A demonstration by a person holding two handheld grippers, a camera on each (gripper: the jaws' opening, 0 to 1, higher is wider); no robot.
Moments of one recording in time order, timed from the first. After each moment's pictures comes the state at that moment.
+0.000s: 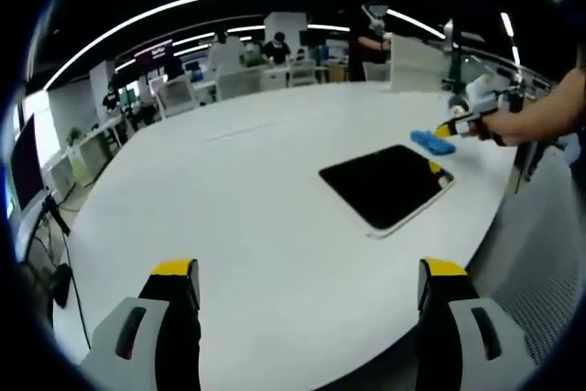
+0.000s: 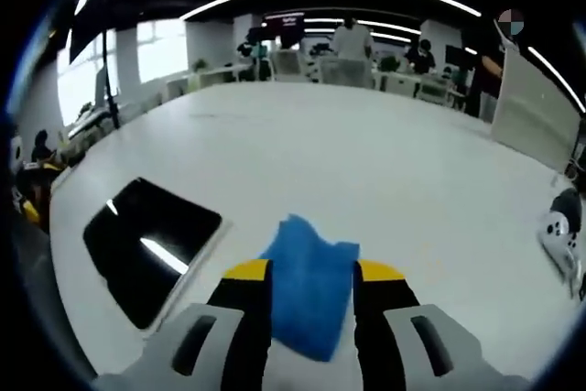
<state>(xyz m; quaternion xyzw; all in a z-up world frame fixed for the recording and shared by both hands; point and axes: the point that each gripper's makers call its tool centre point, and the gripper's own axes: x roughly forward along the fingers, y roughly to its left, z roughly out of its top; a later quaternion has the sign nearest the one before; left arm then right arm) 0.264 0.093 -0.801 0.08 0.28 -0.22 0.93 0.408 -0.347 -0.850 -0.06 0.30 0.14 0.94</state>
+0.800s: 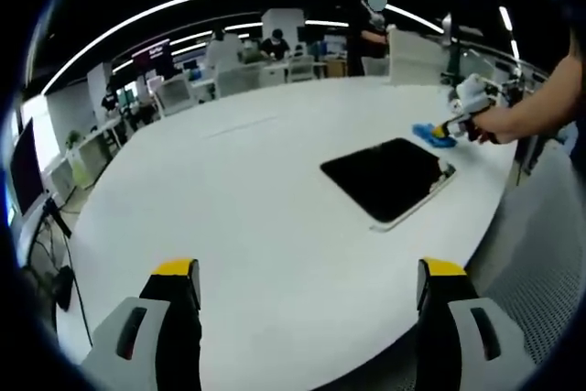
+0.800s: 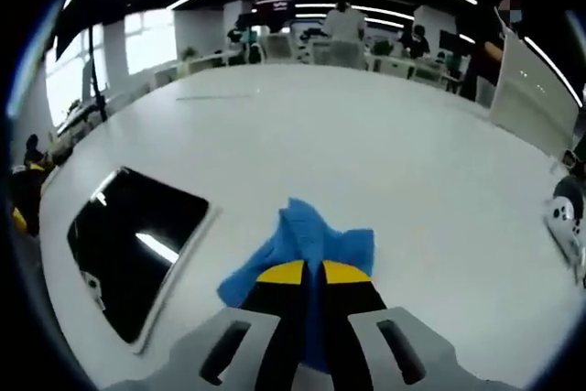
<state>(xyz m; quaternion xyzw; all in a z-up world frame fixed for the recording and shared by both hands) 0.263 0.097 -0.806 0.09 0.29 -0.22 0.93 0.415 -0.341 -0.873 -0.06 0.35 0.11 0.93</state>
